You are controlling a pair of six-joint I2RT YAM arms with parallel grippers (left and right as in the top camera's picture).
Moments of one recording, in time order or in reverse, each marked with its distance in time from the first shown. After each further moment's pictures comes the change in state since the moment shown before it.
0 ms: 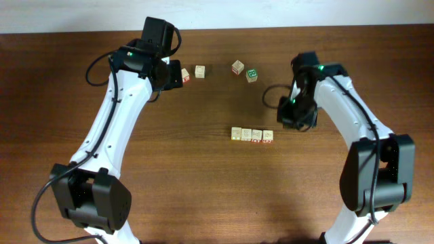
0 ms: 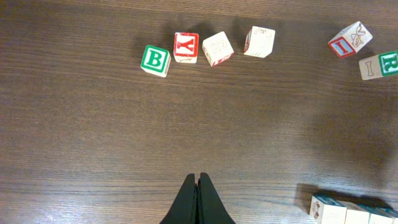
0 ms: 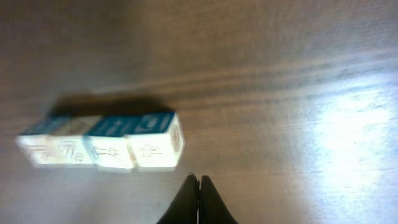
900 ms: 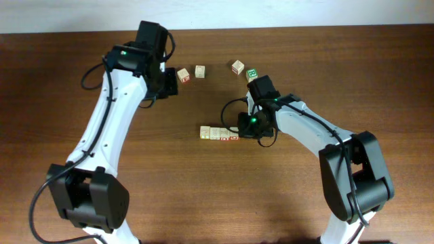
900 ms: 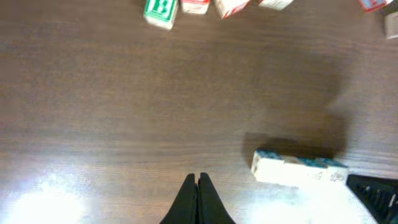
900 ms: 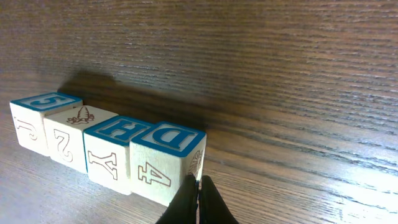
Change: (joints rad) left arm 0.040 0.000 0.000 -0.140 0.071 0.000; right arm 0.251 0.003 -0.198 0.467 -0.134 0.010
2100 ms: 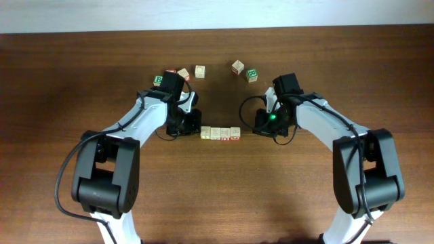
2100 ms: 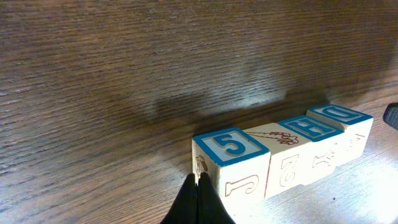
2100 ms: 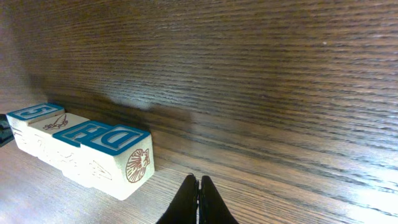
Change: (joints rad) left arm -0.045 0.117 -0.507 0.494 0.446 0.065; right arm -0.157 0.002 -0.047 0.013 -0.138 -0.061
